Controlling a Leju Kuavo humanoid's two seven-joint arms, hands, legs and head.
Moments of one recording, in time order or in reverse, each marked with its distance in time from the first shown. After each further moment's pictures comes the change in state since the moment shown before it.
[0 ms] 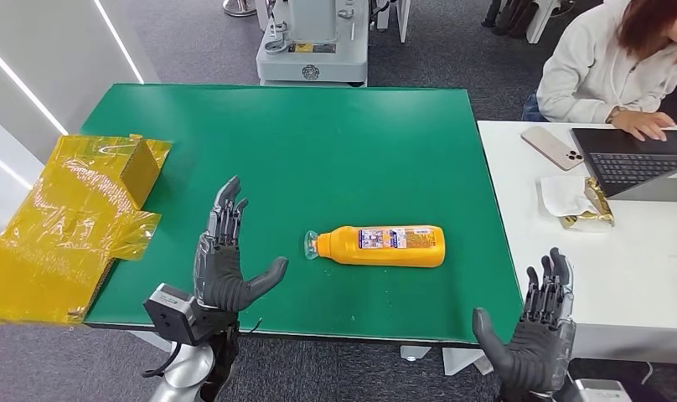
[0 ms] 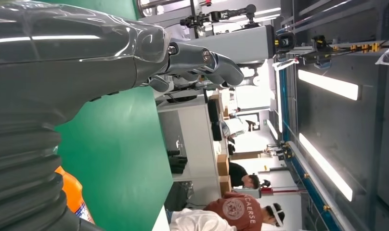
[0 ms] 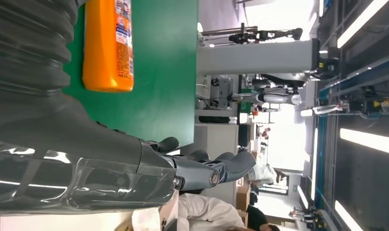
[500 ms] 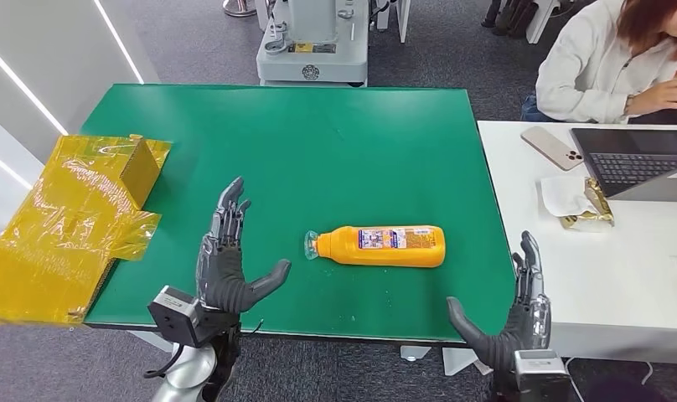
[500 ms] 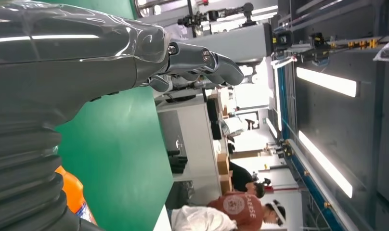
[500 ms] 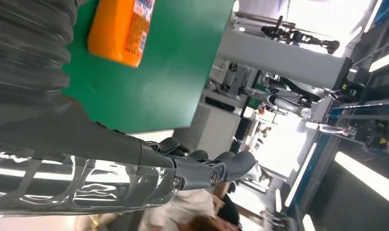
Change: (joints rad) left arm -0.002 -0.010 0.000 0.010 -0.023 -0.021 -0.008; right arm -0.084 -0.036 0.002 0.058 0.312 -0.064 0.079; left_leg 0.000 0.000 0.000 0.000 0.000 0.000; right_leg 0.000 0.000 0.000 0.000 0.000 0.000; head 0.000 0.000
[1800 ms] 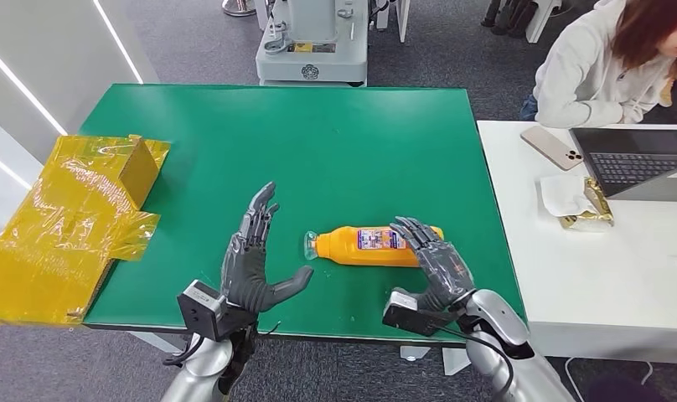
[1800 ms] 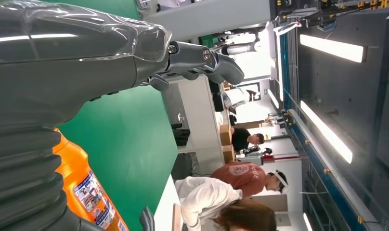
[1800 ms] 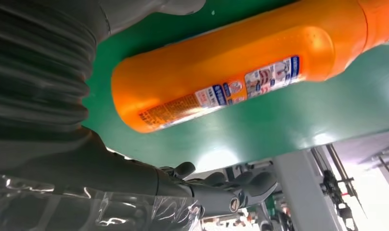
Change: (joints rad) left arm -0.054 -0.023 -0.018 0.131 -0.001 -0.084 -0.052; right arm -0.502 -0.296 0.364 0.556 0.509 0.137 0.217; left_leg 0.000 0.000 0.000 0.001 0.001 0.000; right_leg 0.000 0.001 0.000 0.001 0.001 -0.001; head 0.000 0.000
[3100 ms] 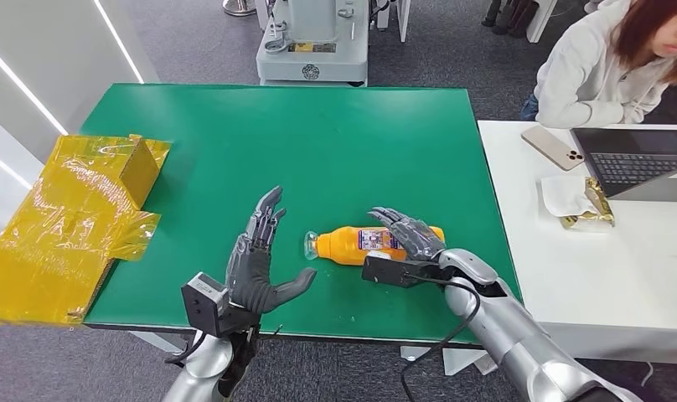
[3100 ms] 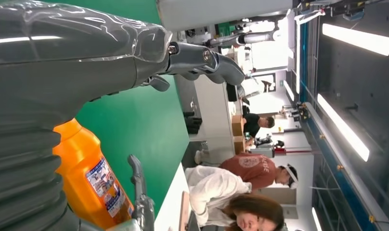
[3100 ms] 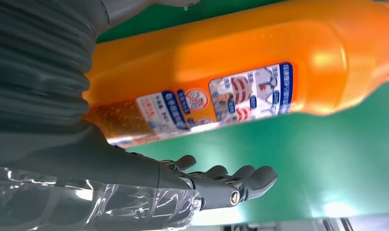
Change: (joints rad) left arm 0.003 0.004 -0.012 0.000 0.050 -0.025 0.064; right arm -0.341 0.091 0.175 0.444 -0.154 0.182 0.027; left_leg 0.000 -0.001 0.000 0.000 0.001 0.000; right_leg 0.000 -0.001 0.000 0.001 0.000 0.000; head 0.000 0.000
